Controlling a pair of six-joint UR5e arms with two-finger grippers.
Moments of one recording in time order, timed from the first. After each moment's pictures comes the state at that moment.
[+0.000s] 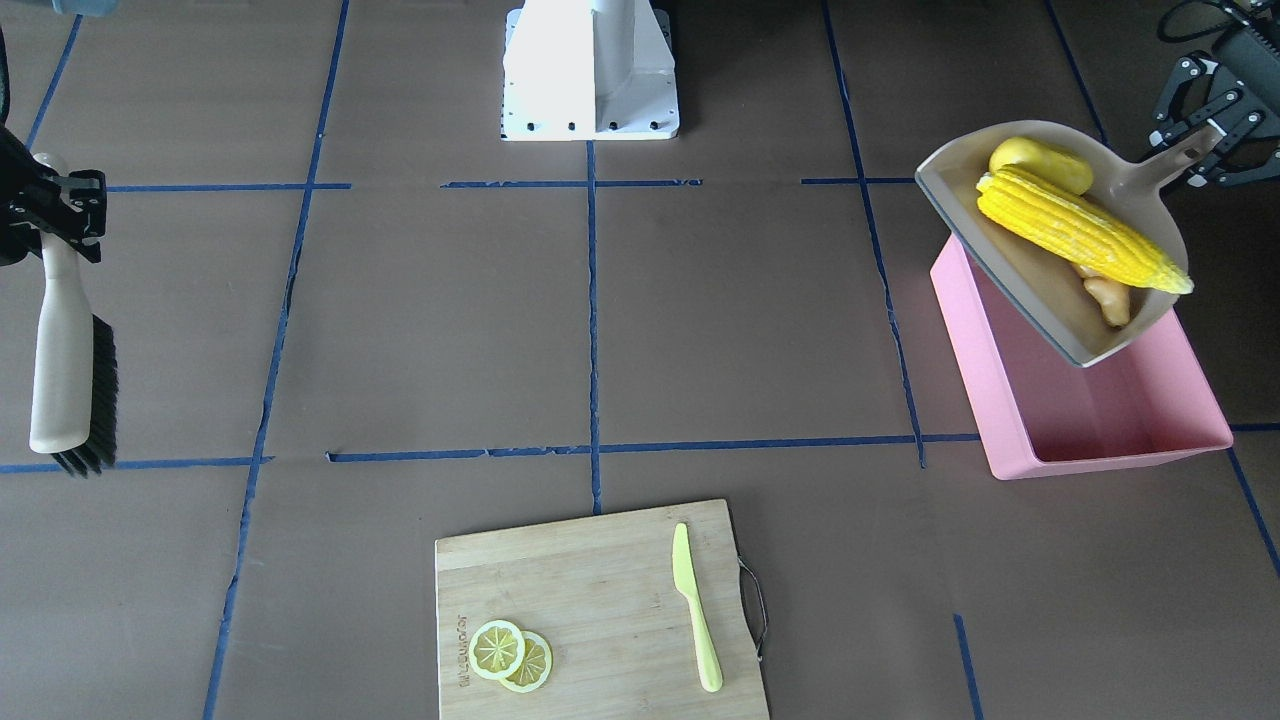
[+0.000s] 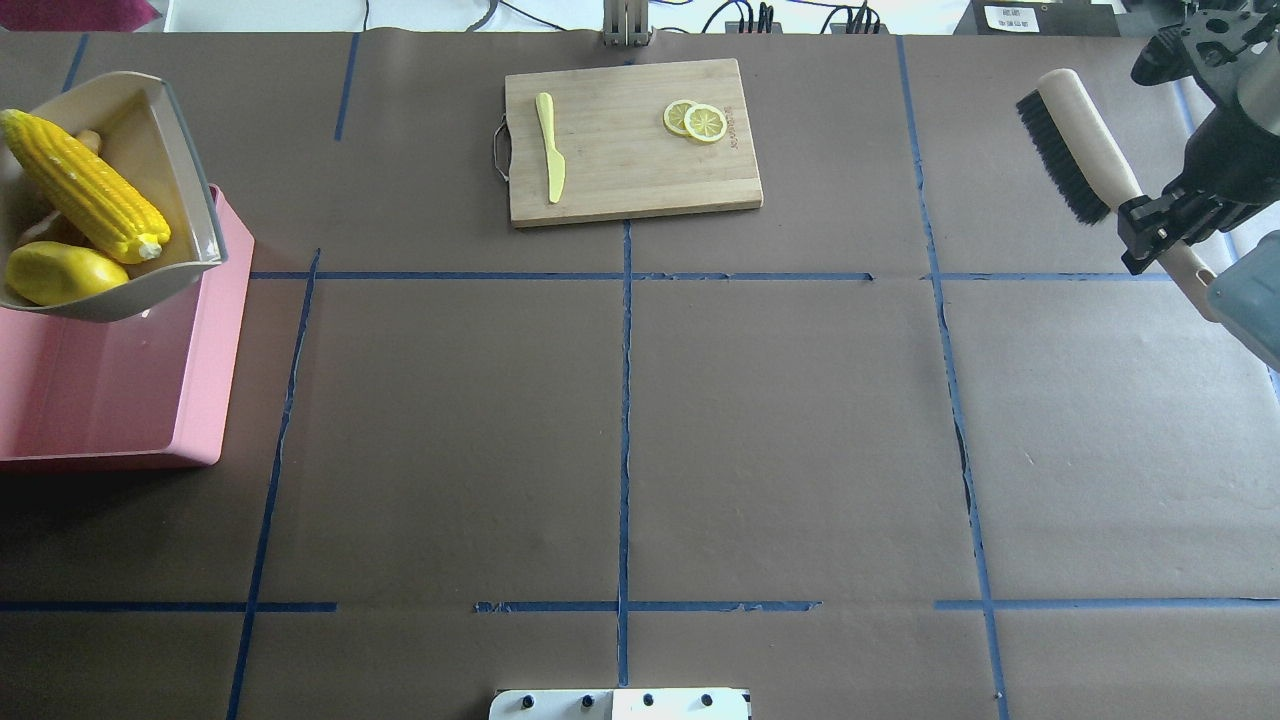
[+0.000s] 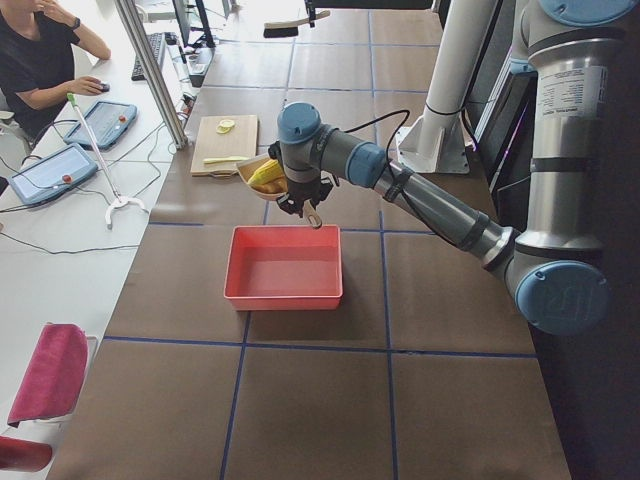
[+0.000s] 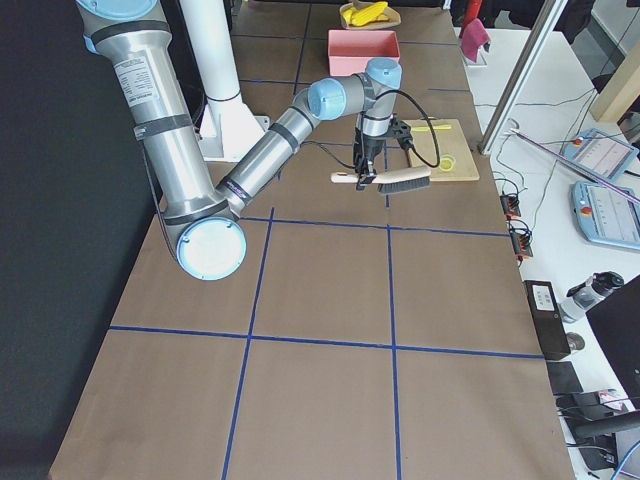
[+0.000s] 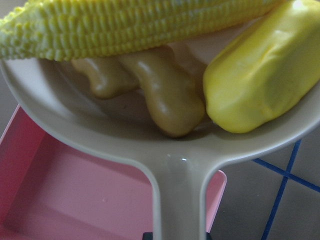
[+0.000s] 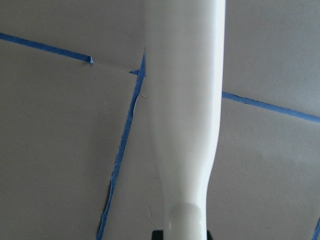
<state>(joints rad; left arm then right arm) -1.36 -1.52 -2.12 -1.41 -2.50 0.63 1.14 -1.27 2.06 -2.13 2.20 0.22</state>
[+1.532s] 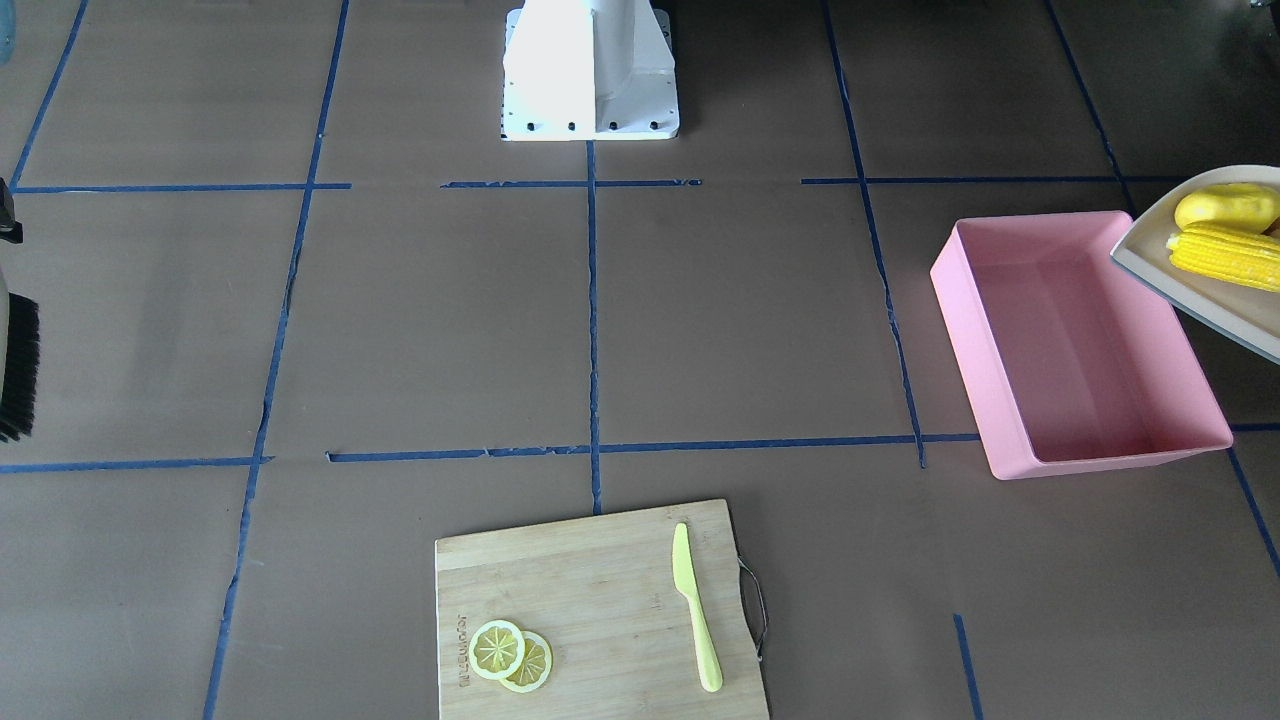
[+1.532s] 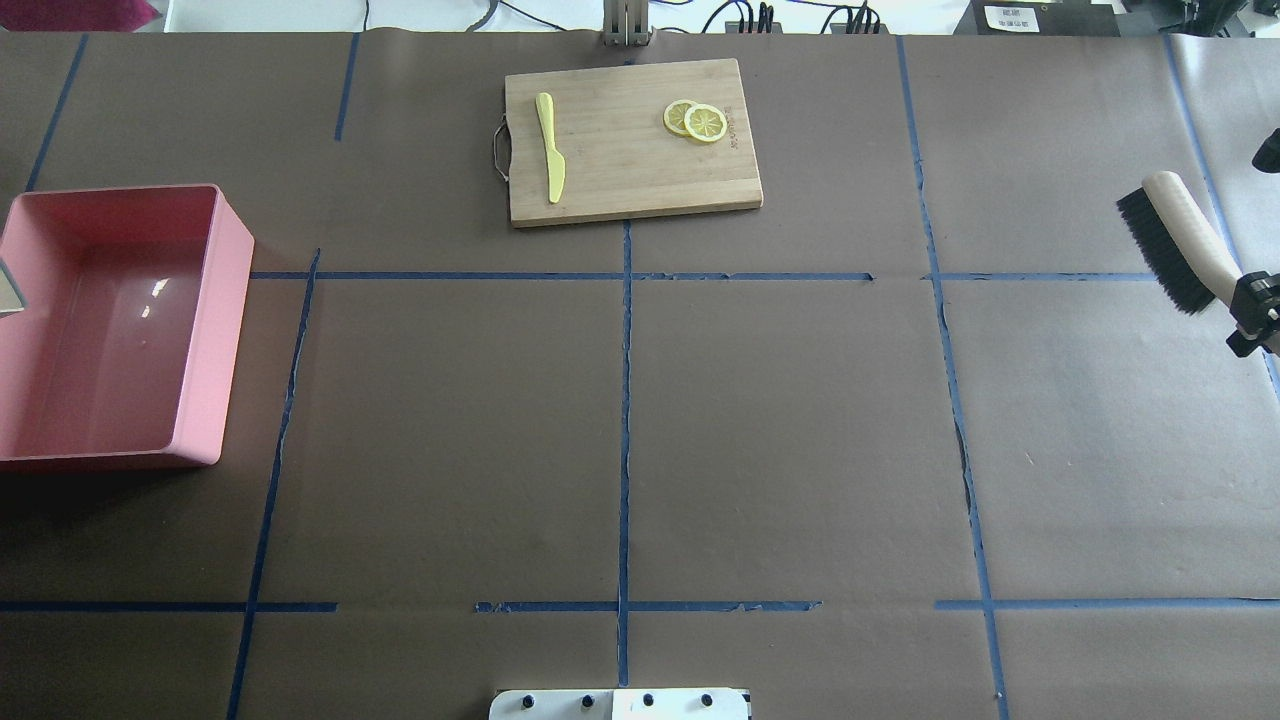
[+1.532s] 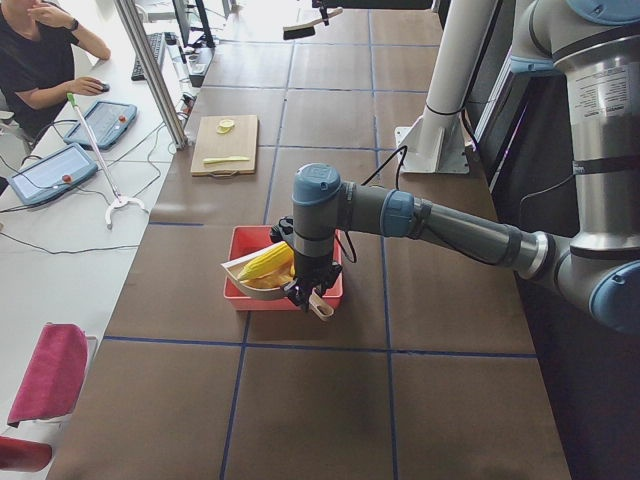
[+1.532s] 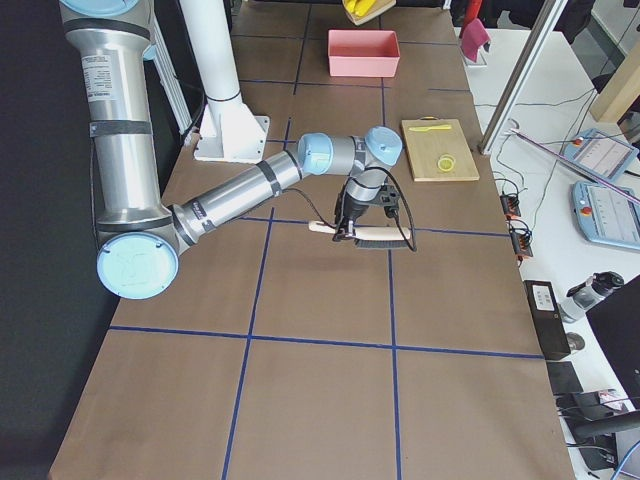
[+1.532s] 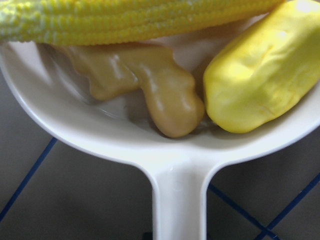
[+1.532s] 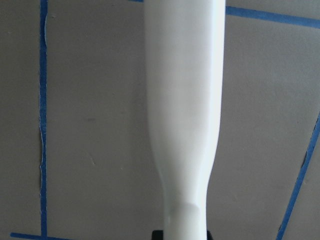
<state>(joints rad) -1.49 -1.37 -2.05 -1.41 -2.07 0.77 1.22 -1.50 2.00 -2.11 2.35 0.10</state>
